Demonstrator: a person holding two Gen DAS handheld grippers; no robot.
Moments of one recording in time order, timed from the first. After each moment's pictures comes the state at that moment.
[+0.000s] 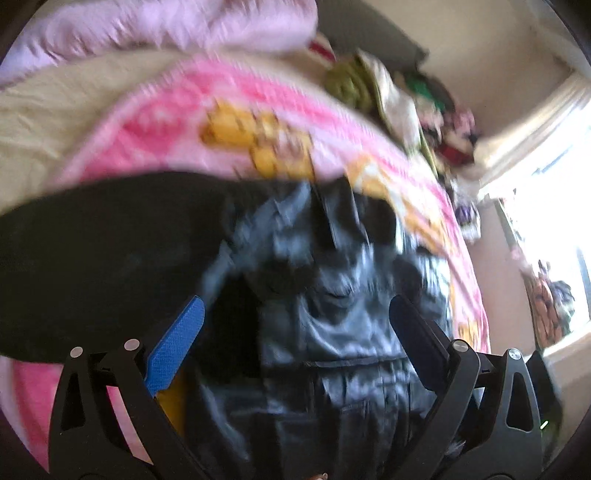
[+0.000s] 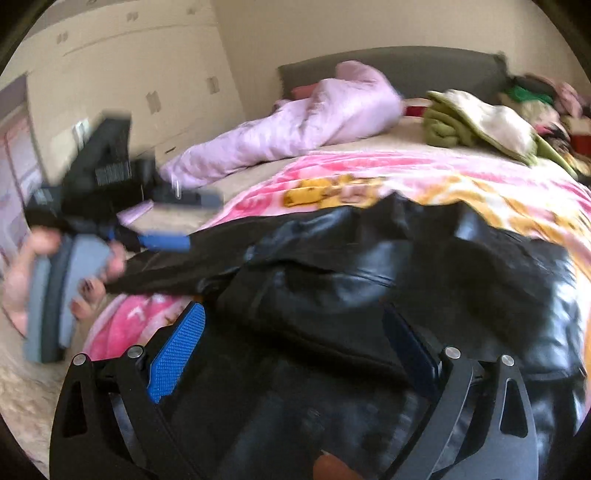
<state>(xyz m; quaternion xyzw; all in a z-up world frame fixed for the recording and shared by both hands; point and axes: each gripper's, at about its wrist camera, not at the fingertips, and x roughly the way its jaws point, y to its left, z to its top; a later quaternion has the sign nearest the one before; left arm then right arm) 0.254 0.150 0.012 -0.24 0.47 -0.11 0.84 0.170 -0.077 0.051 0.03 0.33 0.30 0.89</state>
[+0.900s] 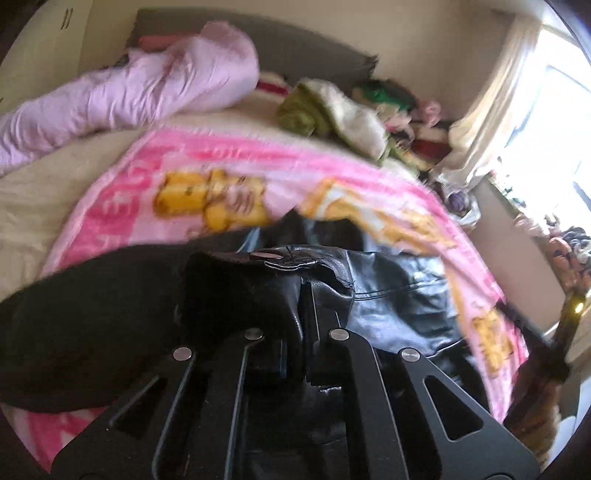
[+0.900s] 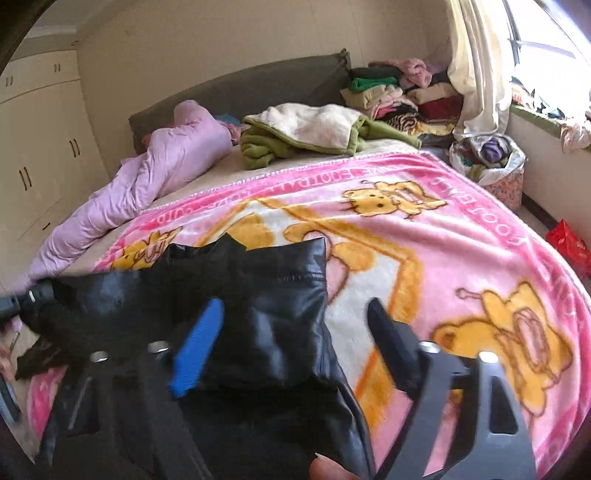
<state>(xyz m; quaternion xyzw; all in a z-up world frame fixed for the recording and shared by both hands) 0.248 0.095 0.045 -0.13 0.38 -0.11 0.91 0.204 -0.274 0.060 0.10 0.33 0.04 0.94</state>
